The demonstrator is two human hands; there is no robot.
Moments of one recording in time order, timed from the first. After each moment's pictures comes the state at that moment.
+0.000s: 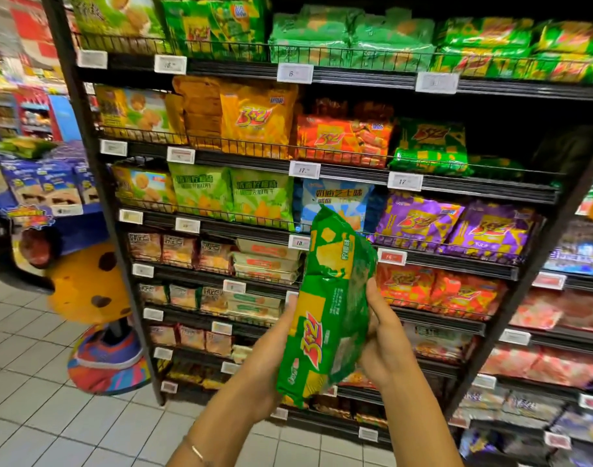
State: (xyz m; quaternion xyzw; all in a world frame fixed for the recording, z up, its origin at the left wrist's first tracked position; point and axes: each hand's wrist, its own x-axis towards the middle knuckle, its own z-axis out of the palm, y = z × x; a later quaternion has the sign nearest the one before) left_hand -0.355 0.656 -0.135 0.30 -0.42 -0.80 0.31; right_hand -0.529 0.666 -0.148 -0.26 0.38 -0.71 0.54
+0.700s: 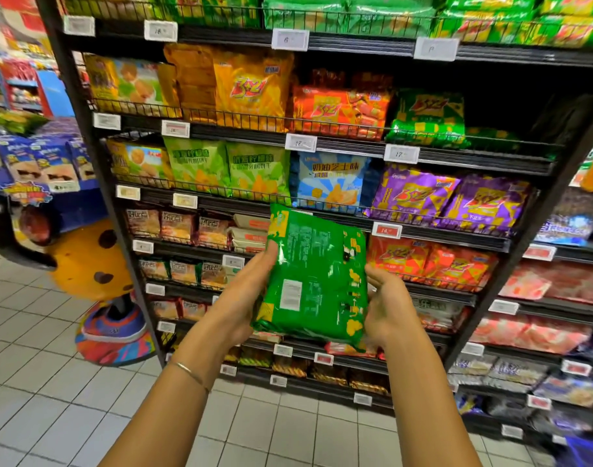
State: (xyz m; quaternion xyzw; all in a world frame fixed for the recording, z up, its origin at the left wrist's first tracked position) left_hand -0.334 0.621 -0.125 0.30 -0.46 -0.75 0.36; right_hand -0.554 0.673 -0.149 -0.20 0.49 -0.66 0.53
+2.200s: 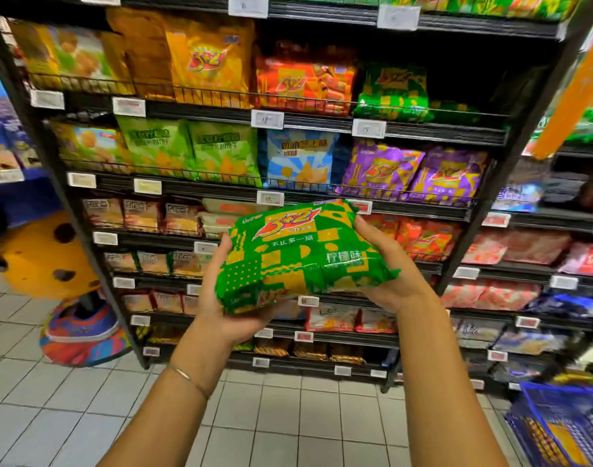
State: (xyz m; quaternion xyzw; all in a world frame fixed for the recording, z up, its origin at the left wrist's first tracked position) left_hand -0.345 0.640 -0.150 0.18 -0.24 -0.89 0.35; right_hand -0.580 0.710 -0.118 -0.37 0.44 -0.61 0.55
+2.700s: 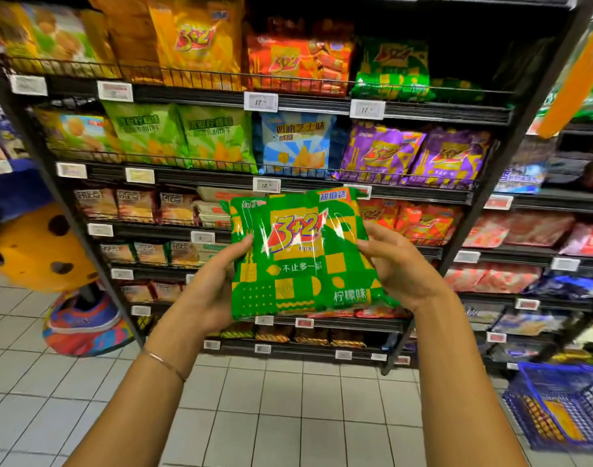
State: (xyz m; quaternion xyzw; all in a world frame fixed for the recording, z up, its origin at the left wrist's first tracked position) left_hand -0.340 0.623 -0.156 0.29 -0.35 -0.84 0.30; right_hand -0.608 0.720 -0.142 -0.41 0.48 -0.59 0.50
